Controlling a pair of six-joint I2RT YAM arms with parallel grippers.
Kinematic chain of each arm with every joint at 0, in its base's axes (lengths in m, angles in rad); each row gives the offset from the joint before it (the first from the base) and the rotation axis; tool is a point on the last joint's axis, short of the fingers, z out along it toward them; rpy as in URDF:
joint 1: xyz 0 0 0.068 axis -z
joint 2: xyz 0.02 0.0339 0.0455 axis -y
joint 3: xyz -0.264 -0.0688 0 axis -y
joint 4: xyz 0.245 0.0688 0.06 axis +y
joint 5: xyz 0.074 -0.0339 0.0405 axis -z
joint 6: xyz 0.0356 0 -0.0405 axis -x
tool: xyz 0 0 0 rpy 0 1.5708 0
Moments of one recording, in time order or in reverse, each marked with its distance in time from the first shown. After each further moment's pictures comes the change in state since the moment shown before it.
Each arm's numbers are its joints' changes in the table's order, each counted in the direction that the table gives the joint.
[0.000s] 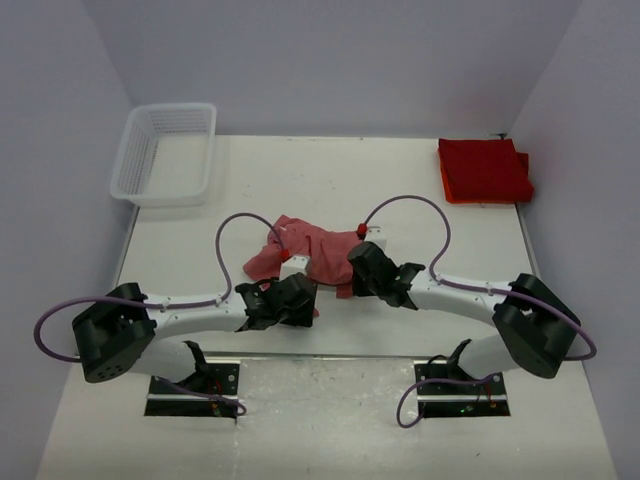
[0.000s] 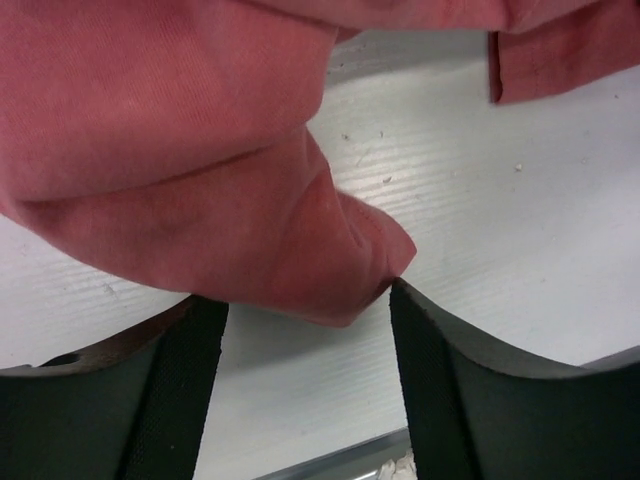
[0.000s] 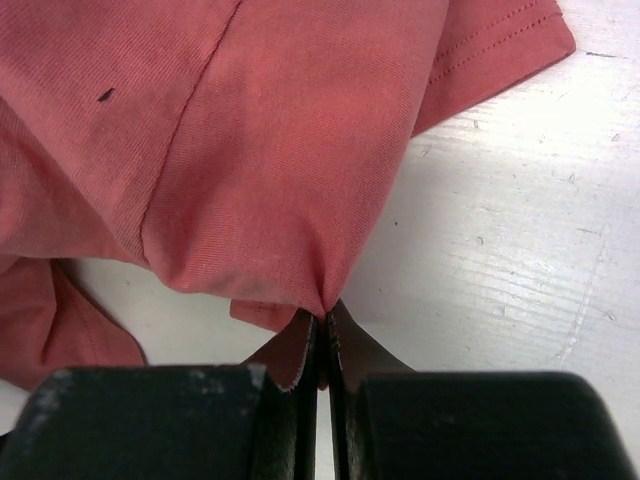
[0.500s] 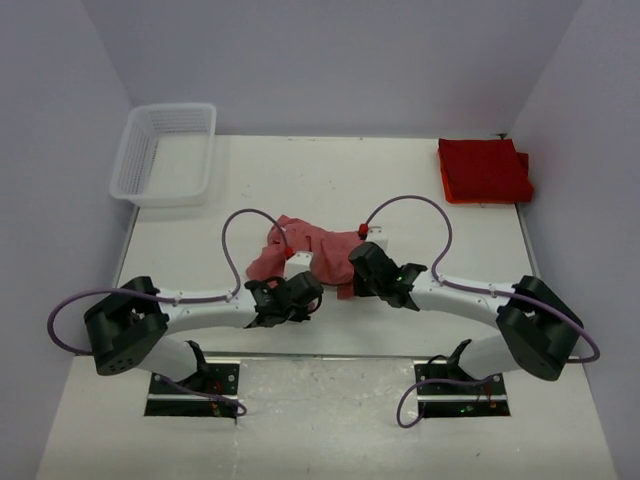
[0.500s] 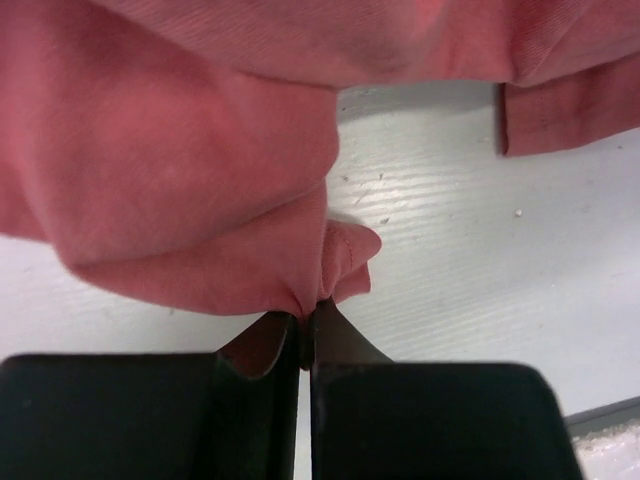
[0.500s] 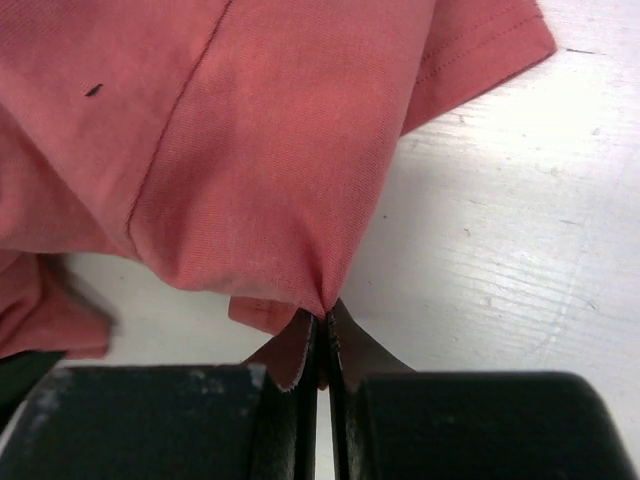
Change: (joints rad) left arm 0.007 -0.106 0.070 -0.008 -0.069 0.026; right arm 0.000 0.021 -0.006 0.006 0.004 0.000
